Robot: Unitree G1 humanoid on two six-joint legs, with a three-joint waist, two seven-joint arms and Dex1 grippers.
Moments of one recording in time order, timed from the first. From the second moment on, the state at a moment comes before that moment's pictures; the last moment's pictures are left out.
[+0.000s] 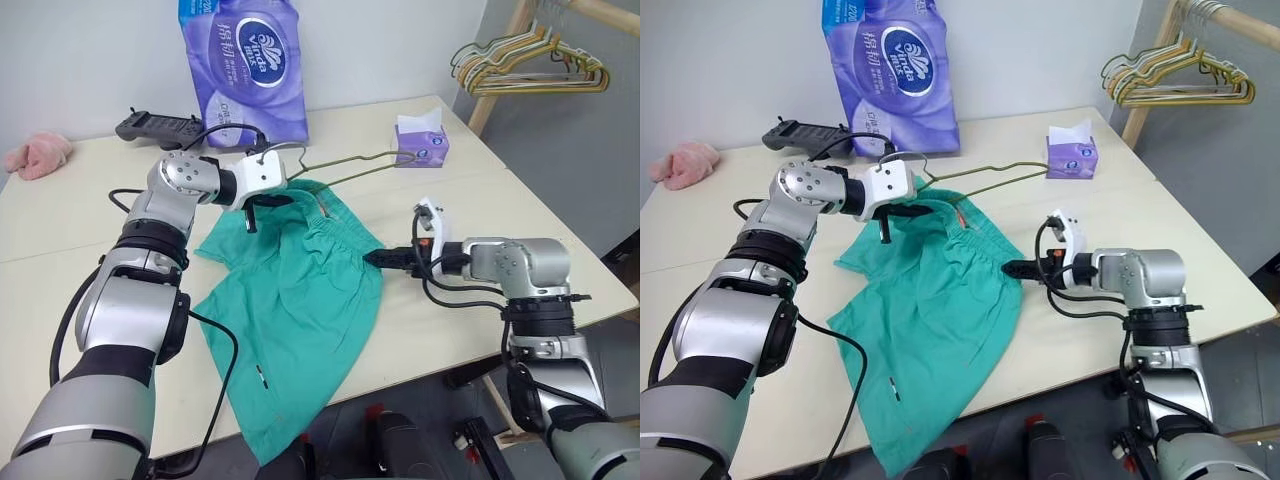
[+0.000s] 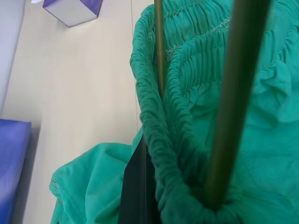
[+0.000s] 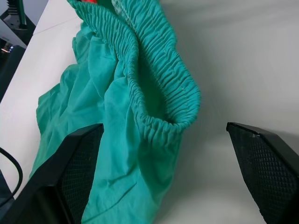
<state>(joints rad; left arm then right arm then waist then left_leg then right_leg) -1.21 0.58 -0.21 1.11 0.24 -0.37 -1.12 -0.77 -0.30 -0.09 0.20 0.42 1.27 0.72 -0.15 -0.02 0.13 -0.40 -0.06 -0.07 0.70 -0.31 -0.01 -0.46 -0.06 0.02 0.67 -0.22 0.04</state>
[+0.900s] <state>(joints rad) -1.18 0.60 -0.21 1.11 0.24 -0.36 -1.10 -0.80 -0.31 -0.05 0.22 0.53 1.23 0.72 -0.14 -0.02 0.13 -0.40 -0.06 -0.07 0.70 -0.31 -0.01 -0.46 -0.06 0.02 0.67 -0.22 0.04</state>
